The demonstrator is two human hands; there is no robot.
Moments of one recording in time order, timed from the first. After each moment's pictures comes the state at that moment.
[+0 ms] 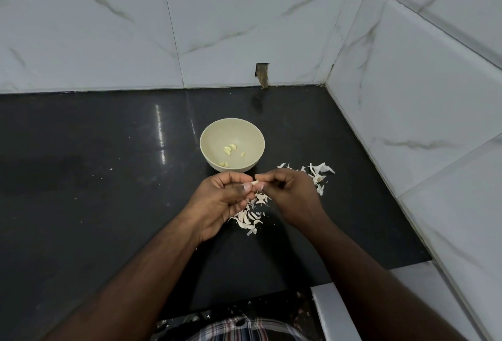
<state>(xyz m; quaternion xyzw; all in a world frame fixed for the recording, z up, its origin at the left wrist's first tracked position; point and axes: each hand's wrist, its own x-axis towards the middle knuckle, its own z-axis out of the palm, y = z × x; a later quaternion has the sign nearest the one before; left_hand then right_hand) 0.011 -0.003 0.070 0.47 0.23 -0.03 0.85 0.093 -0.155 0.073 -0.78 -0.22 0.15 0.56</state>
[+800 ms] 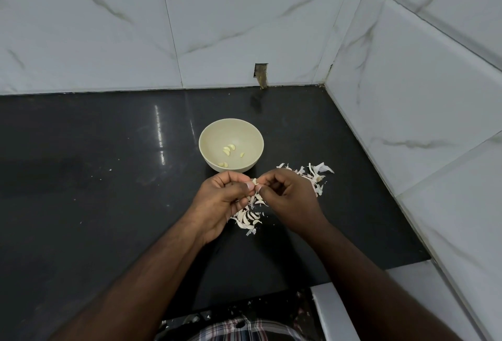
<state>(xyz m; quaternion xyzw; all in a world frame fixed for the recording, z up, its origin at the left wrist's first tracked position) 0.013 -0.012 0.070 0.48 0.24 0.01 0.85 0.086 -0.158 0.070 -0.81 -0.25 0.09 0.52</state>
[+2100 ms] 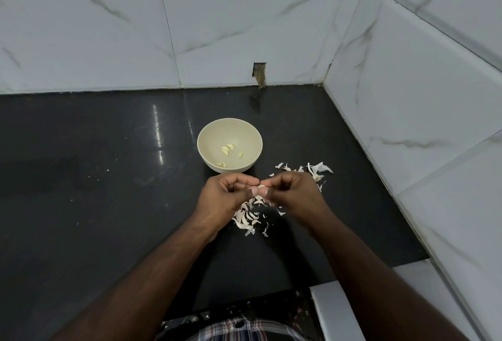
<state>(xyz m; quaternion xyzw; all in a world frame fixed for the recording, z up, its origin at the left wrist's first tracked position) 0.018 -0.017 0.063 0.66 0.21 0.06 0.71 0.098 -0.168 0.076 -0.74 -0.15 0.25 0.61</state>
